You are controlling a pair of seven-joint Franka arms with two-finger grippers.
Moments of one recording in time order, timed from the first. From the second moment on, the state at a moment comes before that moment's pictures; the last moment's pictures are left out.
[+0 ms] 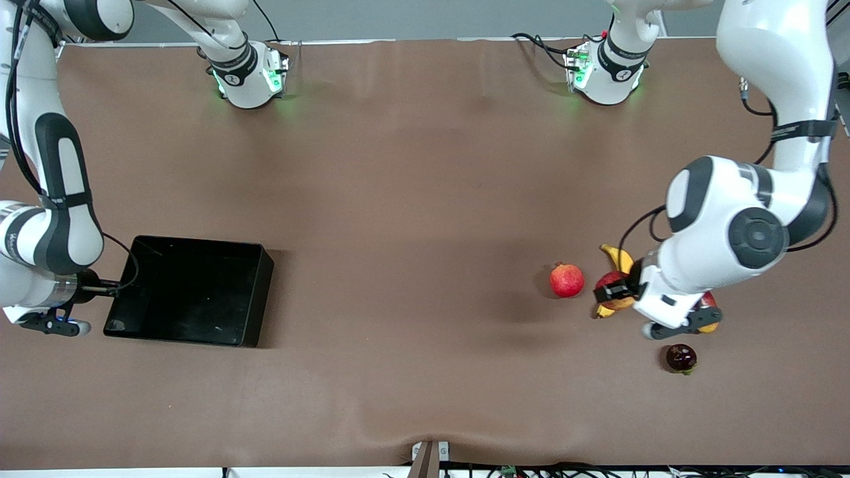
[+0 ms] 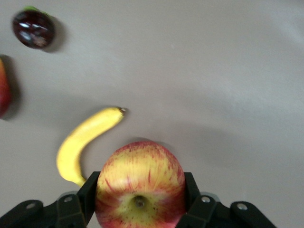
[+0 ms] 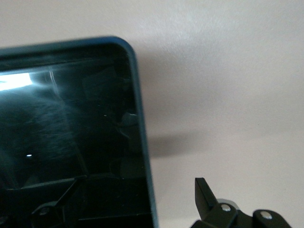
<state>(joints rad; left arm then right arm) -0.06 0.51 -0.25 -1.44 0.05 1.93 -0.55 -0.23 0.68 -0.06 -1.53 0.02 2.01 -0.11</state>
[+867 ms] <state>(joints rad) -0.21 0.55 -0.25 -1.44 0.05 2.01 -0.78 -0.24 0.71 -0.06 -1.53 0.04 2.04 -0.16</state>
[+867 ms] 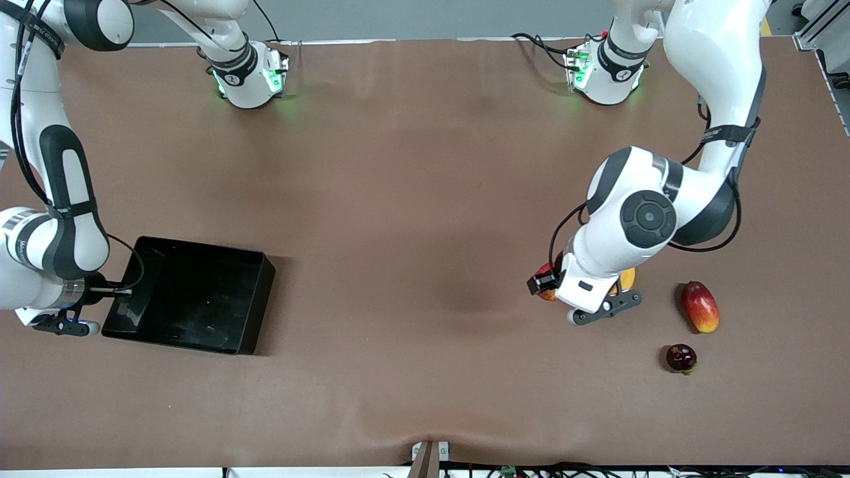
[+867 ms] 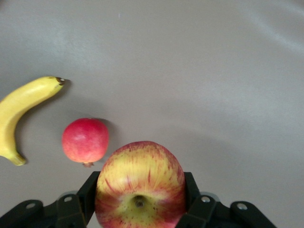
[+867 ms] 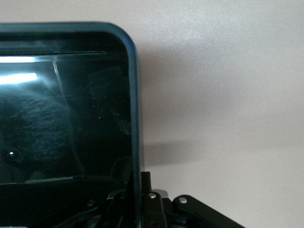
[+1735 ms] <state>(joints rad) -0.20 0.55 -0.24 -1.43 0.05 2.02 -0.85 -0.15 0.65 0.28 -1.50 0.05 1.89 -0.02</state>
